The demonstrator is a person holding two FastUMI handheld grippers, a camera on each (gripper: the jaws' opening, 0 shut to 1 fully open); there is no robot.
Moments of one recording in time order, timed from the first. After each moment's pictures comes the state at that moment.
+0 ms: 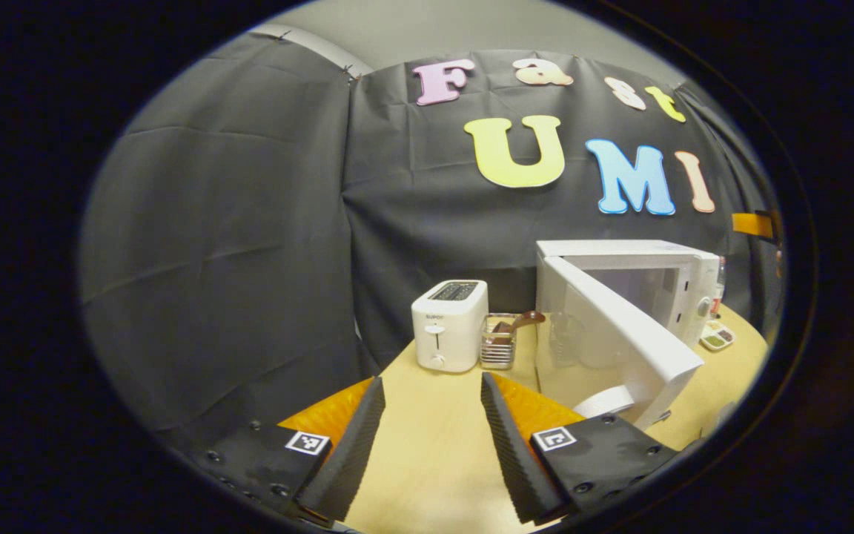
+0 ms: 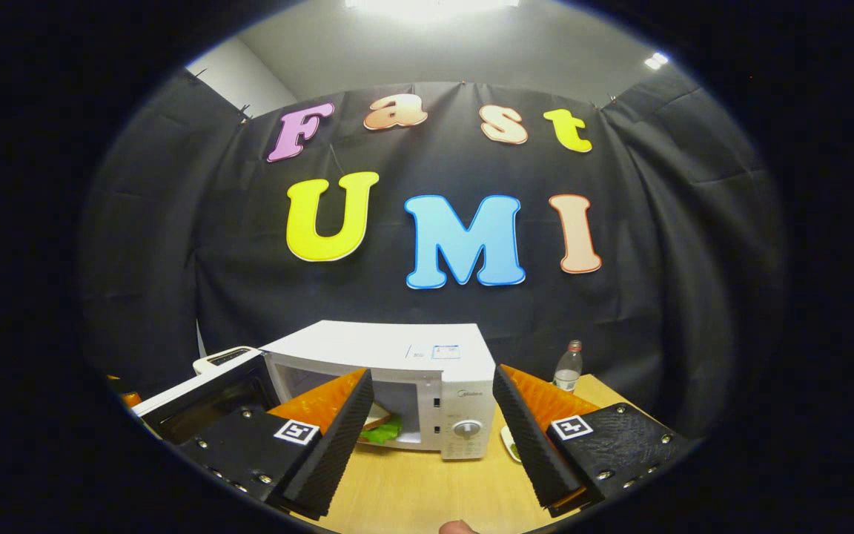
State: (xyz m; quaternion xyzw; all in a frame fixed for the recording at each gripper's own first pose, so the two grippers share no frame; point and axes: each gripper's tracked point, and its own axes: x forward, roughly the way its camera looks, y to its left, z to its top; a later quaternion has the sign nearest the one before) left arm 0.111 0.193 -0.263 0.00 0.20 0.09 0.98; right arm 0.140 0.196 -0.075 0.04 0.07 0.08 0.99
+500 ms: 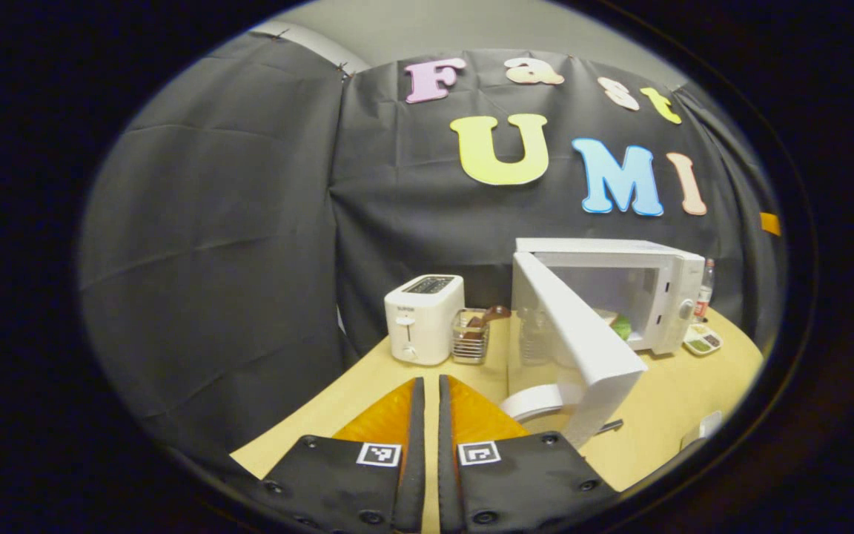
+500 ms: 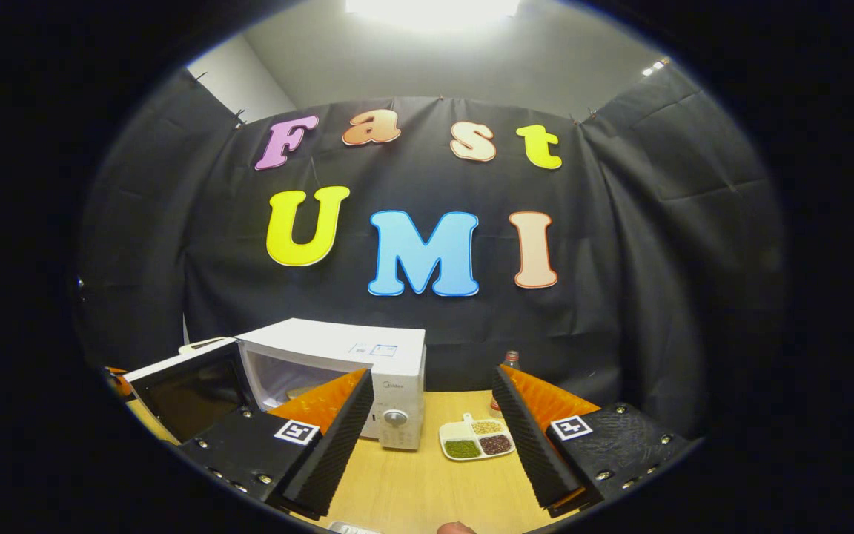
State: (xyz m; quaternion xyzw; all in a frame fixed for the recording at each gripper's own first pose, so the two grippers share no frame) left arm 0.107 0.135 -0.264 -0.01 0.20 0.07 0.98; right arm 0.099 0.089 -0.064 0.01 0.06 0.06 1.00
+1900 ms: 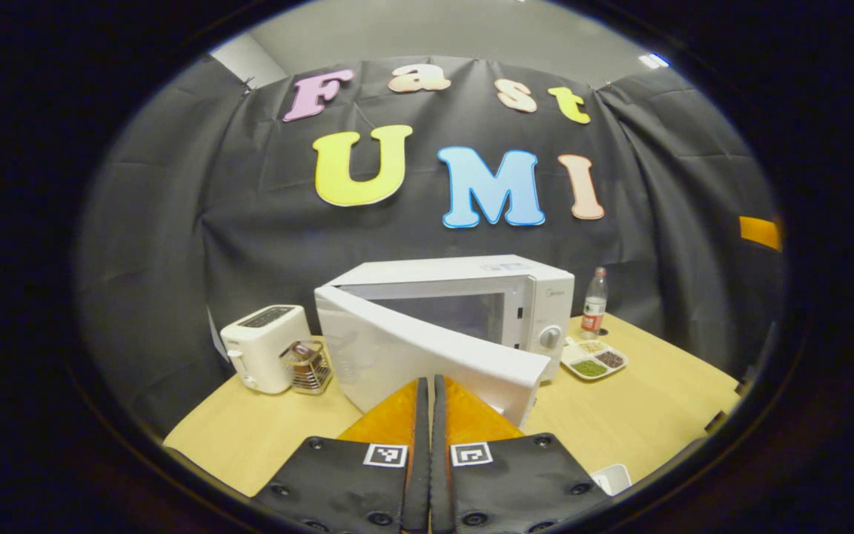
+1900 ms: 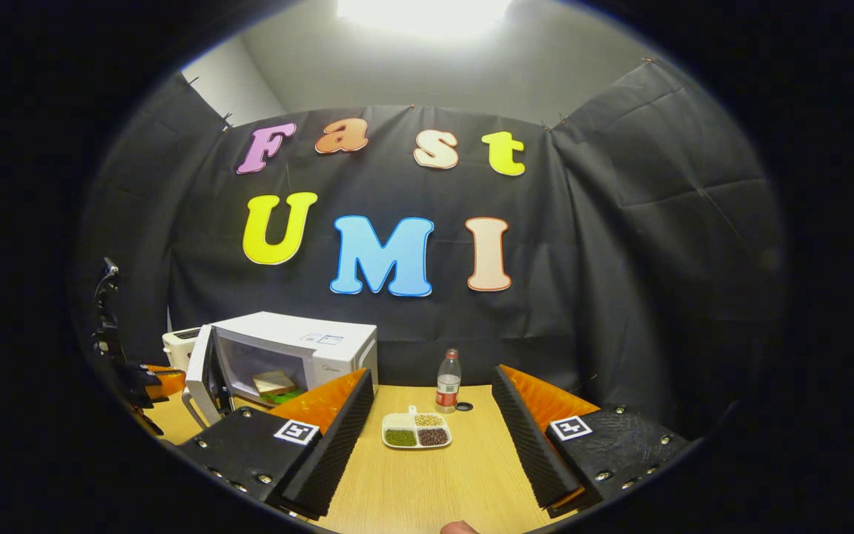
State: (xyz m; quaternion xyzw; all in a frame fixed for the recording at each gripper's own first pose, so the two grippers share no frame) left arm 0.171 -0.112 -0.222 -0.02 0.16 -0.12 0.98; right arm 0.068 -0.019 -0.062 0.01 0.06 0.03 1.00
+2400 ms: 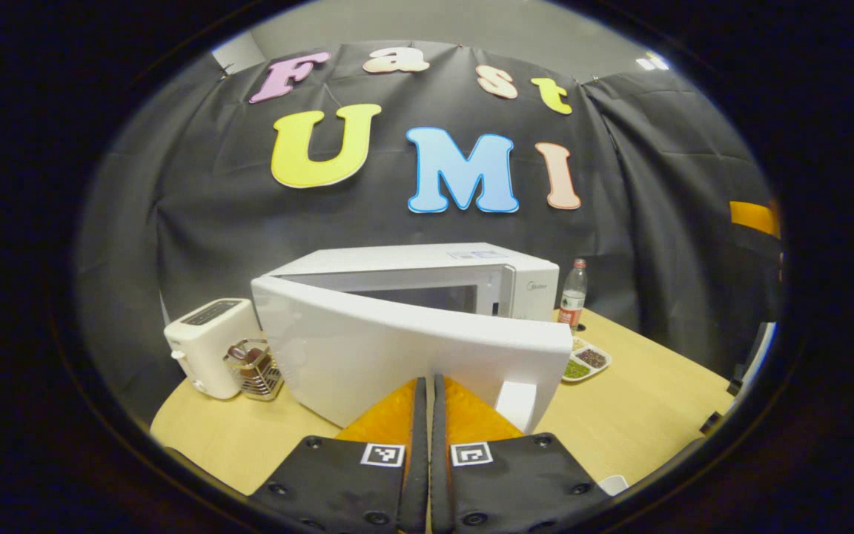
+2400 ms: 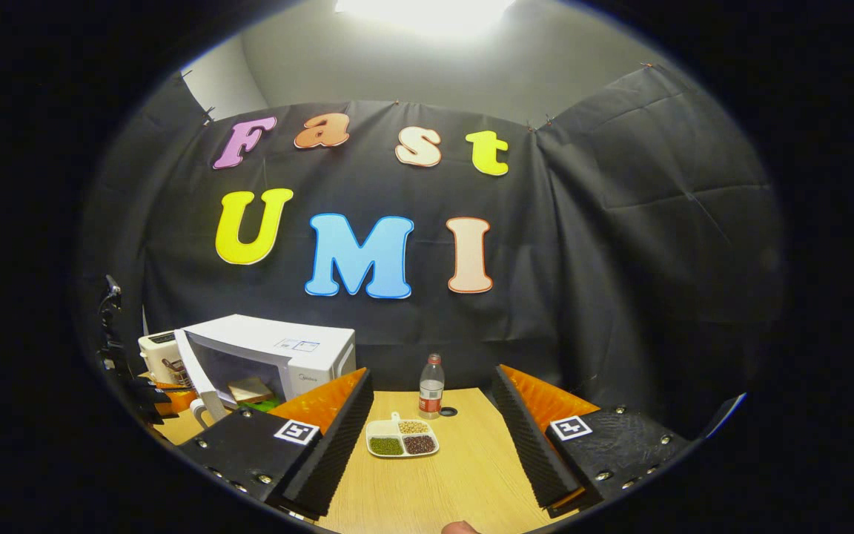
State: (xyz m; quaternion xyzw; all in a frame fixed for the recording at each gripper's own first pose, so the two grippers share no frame) left arm 0.219 -0.153 -0.253 -0.03 0.18 -0.19 0.96; right arm 0.094 -0.020 -0.060 0.00 0.06 -0.03 1.00
